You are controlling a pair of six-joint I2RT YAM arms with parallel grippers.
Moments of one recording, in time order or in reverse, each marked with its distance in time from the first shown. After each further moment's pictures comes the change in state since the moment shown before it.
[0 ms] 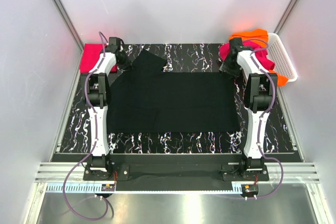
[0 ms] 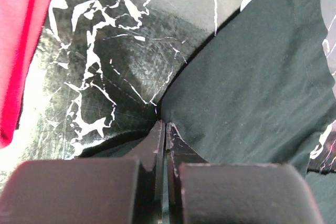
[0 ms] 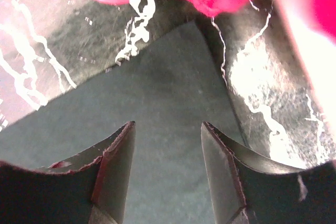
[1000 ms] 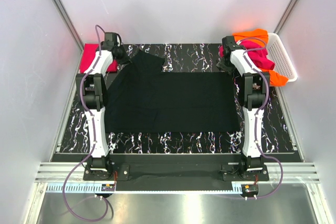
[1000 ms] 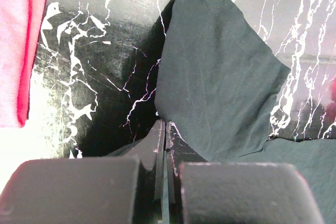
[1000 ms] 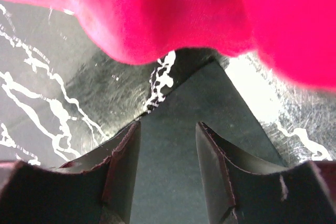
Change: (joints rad) left arm 0.006 -0.138 -0.089 0.069 0.061 0.094; right arm 0.057 0.112 0.135 0.027 0.180 0.202
